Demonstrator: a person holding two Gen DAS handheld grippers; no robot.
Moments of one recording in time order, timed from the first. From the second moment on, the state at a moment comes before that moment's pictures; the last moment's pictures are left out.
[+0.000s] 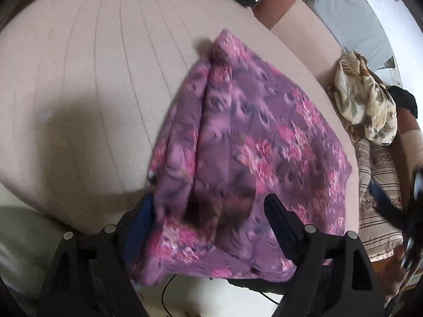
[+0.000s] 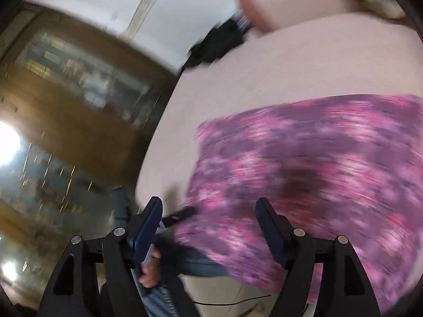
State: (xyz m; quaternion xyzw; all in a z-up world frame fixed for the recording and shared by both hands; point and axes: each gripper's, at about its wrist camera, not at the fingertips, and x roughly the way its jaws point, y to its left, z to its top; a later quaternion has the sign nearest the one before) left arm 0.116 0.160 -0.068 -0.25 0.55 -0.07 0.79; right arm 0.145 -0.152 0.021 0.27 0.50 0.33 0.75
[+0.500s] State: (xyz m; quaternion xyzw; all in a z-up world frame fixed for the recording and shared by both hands) left arm 0.093 0.191 -0.055 -0.32 0.50 -0.10 0.80; right arm 0.240 0.045 -0.041 0.13 0.68 0.34 0.63
